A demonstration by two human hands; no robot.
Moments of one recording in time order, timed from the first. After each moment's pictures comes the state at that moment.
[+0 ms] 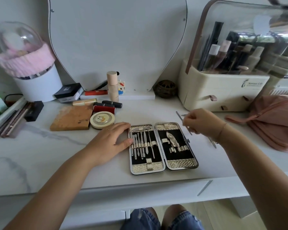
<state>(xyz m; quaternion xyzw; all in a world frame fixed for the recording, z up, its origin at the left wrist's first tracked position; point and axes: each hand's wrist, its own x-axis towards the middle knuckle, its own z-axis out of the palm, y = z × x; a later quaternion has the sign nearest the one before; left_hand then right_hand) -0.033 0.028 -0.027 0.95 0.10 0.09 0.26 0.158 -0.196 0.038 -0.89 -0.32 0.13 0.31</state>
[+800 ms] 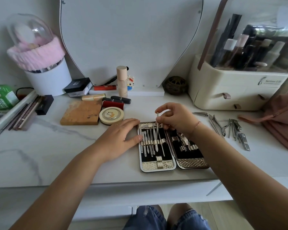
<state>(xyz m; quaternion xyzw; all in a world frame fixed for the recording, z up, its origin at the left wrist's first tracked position) -0.034 0.024 -0.022 0.95 0.10 0.09 0.26 0.127 -0.122 0.014 -0.76 -0.35 0.23 0.49</state>
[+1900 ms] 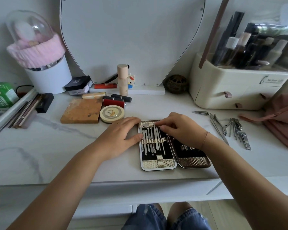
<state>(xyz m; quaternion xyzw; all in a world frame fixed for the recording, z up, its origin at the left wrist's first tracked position) -0.034 0.025 -0.024 0.96 0.10 0.09 0.26 0.113 -0.145 0.013 -0.84 -0.49 0.09 0.22</state>
